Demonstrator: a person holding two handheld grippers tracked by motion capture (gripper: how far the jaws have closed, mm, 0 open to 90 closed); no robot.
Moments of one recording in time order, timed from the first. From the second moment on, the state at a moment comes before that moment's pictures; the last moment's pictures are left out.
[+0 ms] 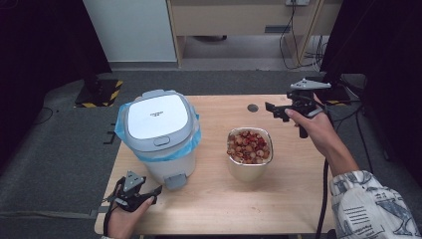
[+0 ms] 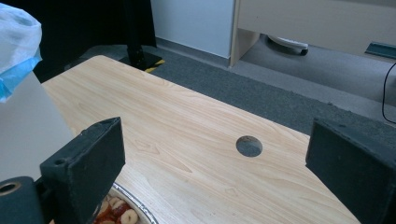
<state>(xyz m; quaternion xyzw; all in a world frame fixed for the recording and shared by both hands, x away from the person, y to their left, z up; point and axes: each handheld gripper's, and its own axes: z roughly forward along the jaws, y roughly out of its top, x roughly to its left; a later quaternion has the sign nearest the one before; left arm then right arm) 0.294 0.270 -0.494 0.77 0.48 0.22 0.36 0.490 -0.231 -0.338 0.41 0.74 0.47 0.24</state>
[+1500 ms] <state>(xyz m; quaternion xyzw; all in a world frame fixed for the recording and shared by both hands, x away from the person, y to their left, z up) 0.308 0.294 -0.513 0.76 0.51 0.25 0.32 0.432 -0.298 -0.464 0.49 0.74 0.41 0.20</state>
